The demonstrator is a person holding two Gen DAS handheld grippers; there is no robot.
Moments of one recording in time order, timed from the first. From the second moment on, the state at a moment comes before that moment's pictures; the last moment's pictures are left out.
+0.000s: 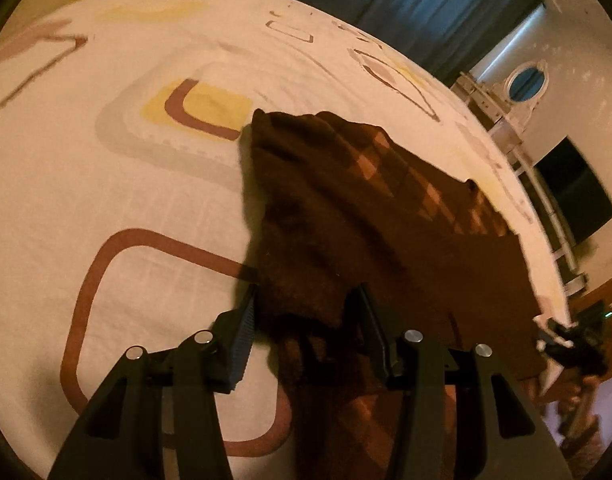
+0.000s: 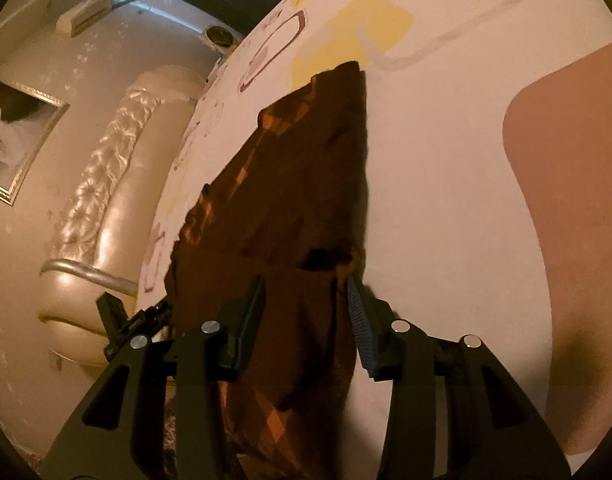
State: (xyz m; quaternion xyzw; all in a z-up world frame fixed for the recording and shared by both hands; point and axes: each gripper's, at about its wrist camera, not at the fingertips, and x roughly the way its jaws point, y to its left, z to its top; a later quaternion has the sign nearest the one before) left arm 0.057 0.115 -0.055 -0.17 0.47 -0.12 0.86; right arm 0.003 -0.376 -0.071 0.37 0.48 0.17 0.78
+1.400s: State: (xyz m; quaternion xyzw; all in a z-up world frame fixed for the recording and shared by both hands) left arm 0.053 0.111 -0.058 -0.16 0.45 -0.11 0.87; right arm 0.014 -0.342 -0.065 0.20 0.49 0.18 0.83
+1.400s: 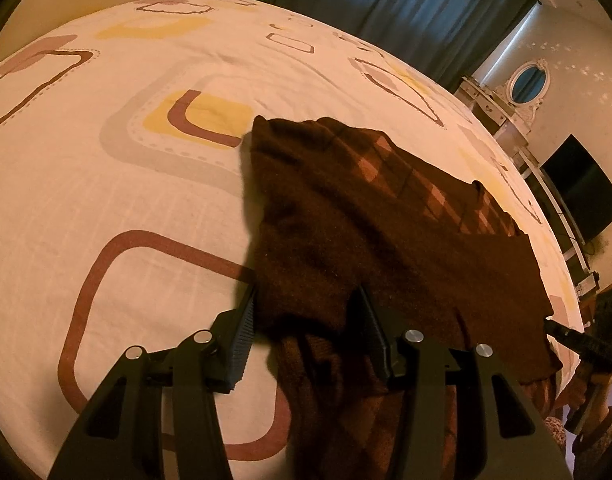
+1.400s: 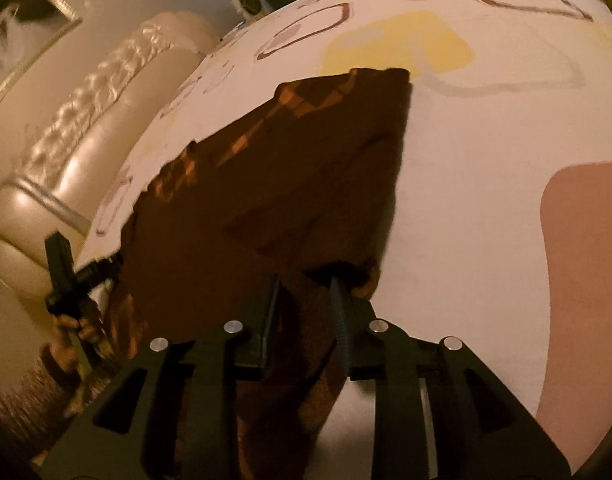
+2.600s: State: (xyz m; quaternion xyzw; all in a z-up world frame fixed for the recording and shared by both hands) left arm 0.053 0.109 -0.059 -0.17 0.44 -0.10 0.88; right arm 0.004 -0.334 -0.049 0.09 0.47 0.24 0.84
